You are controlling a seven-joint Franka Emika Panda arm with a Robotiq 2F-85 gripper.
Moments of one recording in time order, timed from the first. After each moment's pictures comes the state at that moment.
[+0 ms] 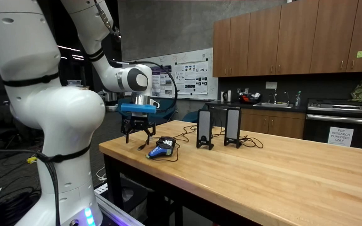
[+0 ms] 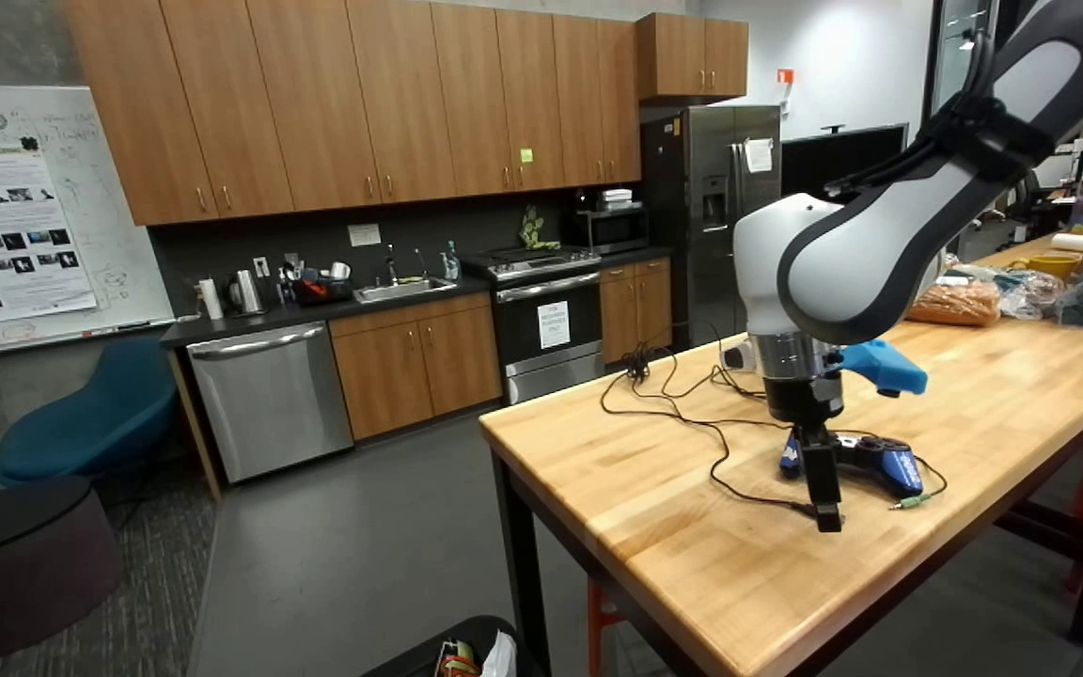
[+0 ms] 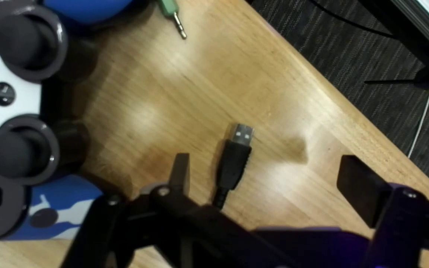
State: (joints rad) arm 0.17 -0.31 0.05 -2.77 0.04 2.26 -0.45
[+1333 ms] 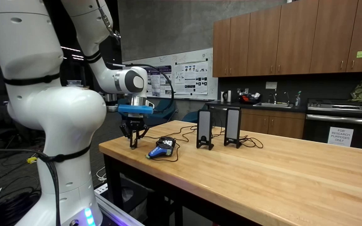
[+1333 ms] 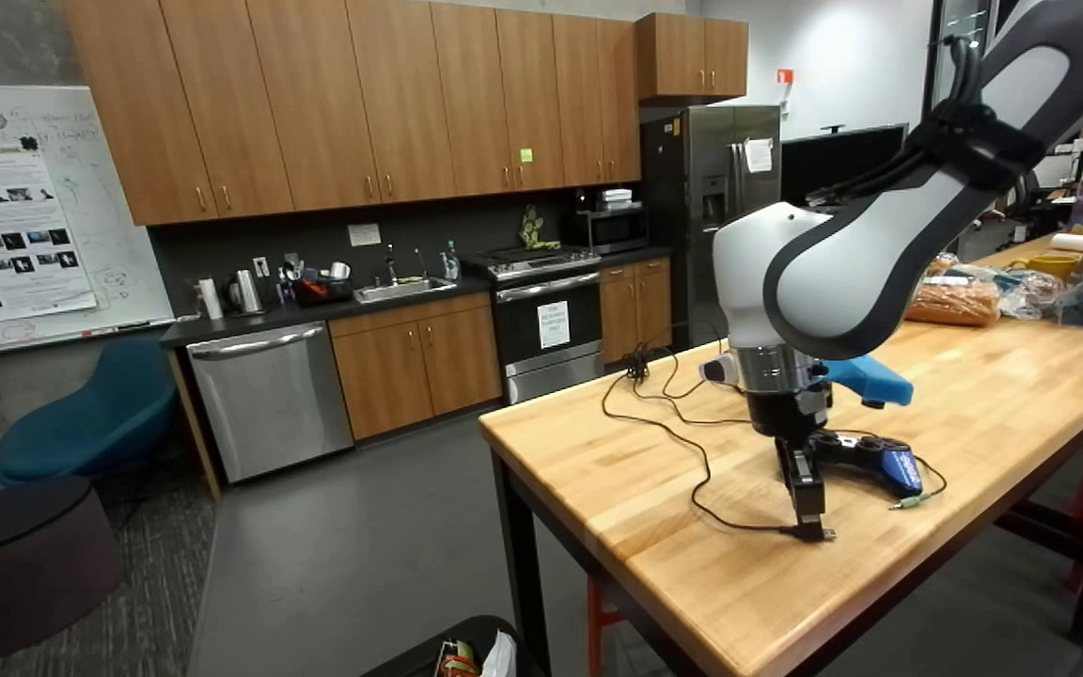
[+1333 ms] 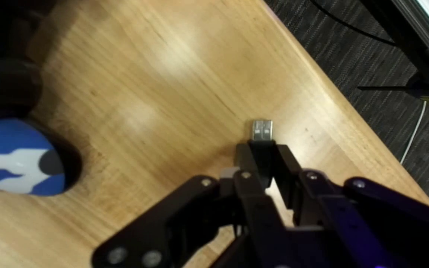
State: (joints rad) arm 0.23 -0.27 0.08 -2.75 0.05 2.28 -0.47
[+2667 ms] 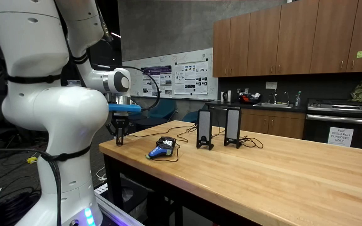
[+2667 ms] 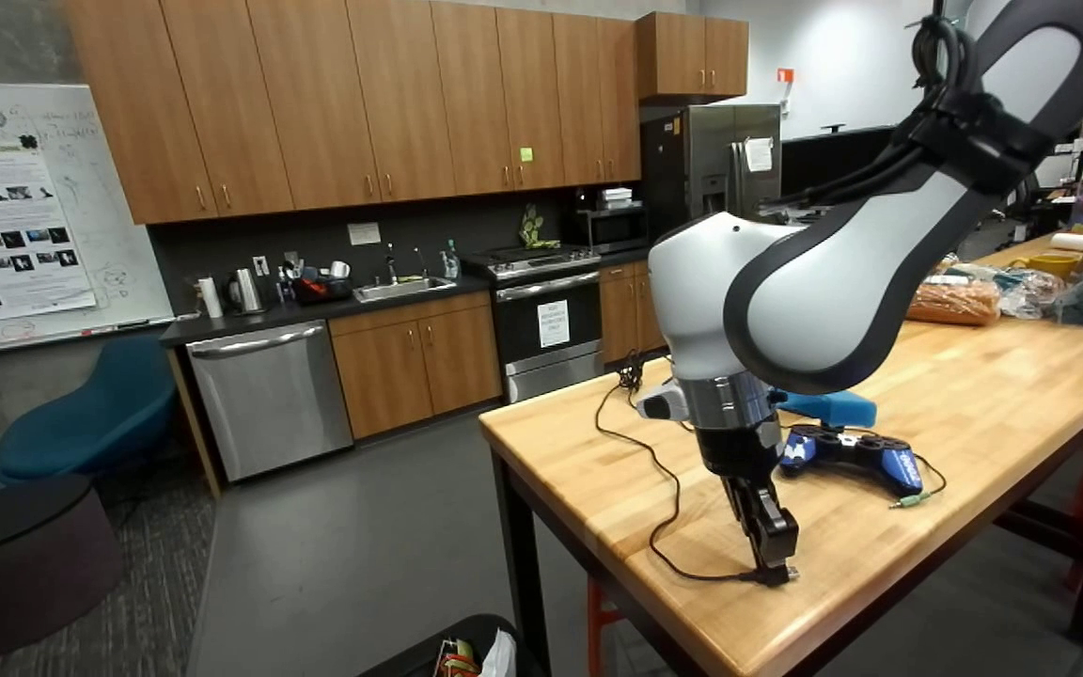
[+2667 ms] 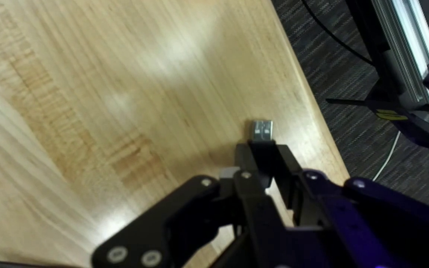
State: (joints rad) arm 0.35 -0.18 0.20 -2.65 0.07 2.26 -0.53
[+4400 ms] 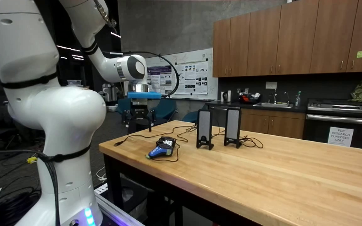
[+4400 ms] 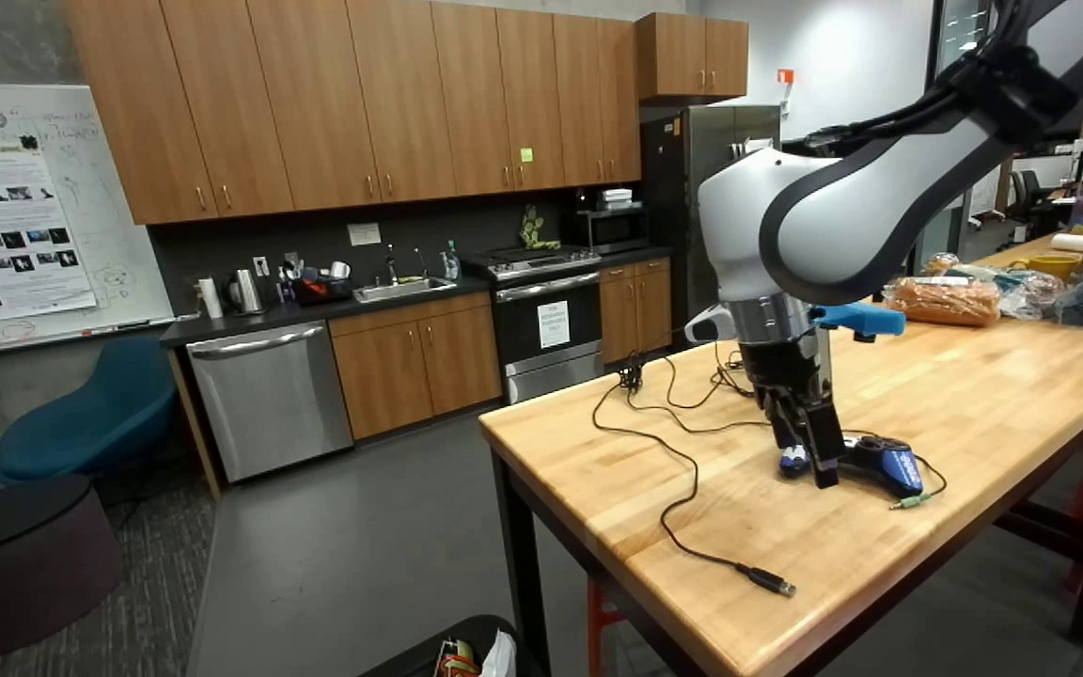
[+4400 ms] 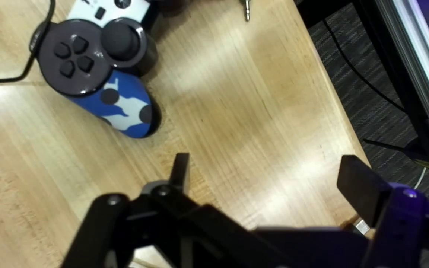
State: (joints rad) arm 0.22 -0.35 0.07 -2.66 -0.10 2.11 -0.67
